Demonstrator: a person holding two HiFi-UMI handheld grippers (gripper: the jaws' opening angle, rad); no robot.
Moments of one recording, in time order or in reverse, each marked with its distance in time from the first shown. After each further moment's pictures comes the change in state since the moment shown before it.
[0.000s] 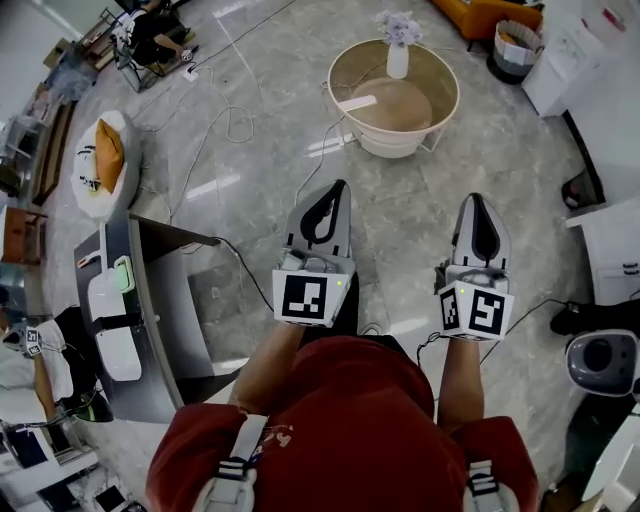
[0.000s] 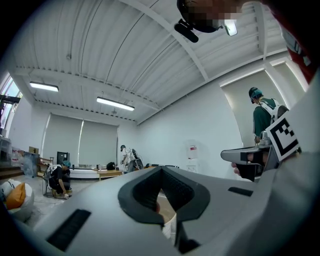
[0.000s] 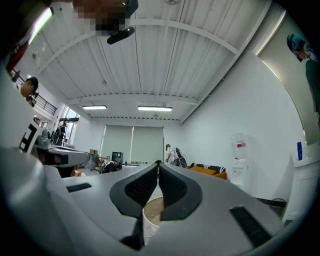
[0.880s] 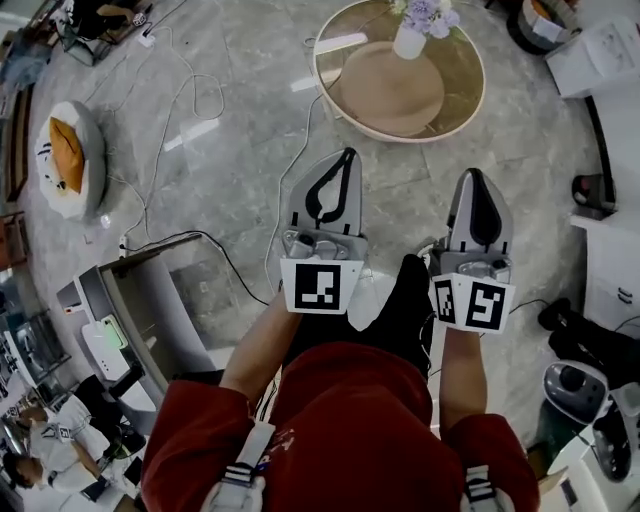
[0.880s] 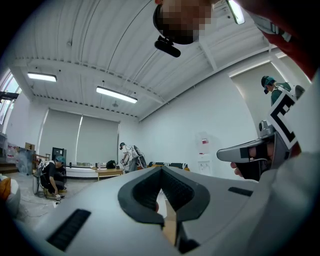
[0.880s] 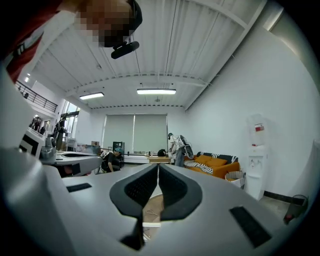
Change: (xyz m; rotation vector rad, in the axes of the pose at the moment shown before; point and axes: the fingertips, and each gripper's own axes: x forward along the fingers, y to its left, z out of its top) left arm 0.292 0.132 -0.083 0.075 -0.077 0.001; right arm 0.312 -0.013 -0.114 0.006 0.127 0.064
